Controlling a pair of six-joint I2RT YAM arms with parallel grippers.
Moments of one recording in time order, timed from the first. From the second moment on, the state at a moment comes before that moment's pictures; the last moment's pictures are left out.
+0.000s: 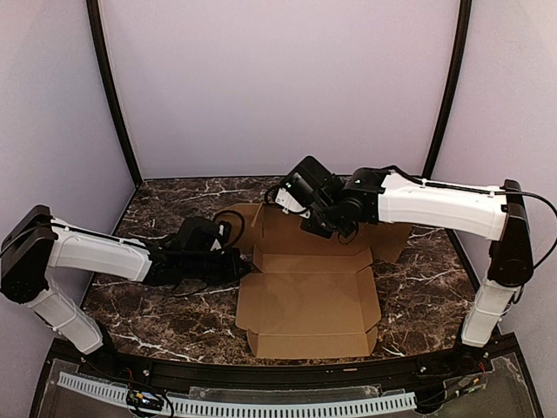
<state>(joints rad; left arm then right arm) -0.83 1.52 0.71 0.12 0.07 -0.90 1.04 1.77 1.56 -0.72 0.72 -0.46</state>
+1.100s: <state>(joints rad) -0.83 1.71 0.85 0.13 -0.10 -0.90 1.05 1.77 1.56 -0.73 0.71 -0.36</state>
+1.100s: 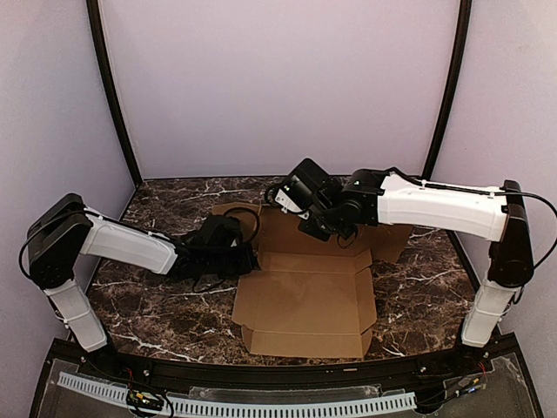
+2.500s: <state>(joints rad) -0.84 1.19 0.80 -0.23 -0.13 -0.66 1.02 1.70 1.48 -0.70 0.62 -0.34</state>
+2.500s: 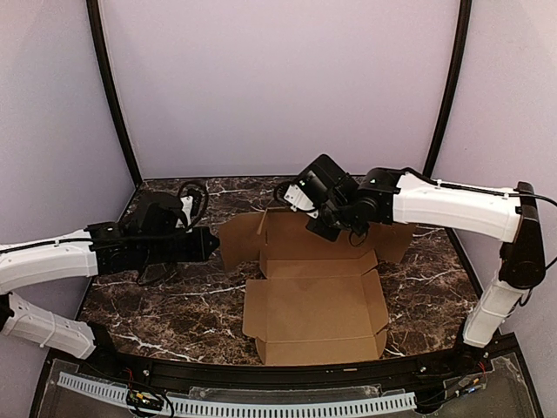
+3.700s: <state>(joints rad) -0.84 0.93 0.74 -0.39 -0.01 -0.31 0.95 1.63 1.58 -0.78 0.23 -0.55</state>
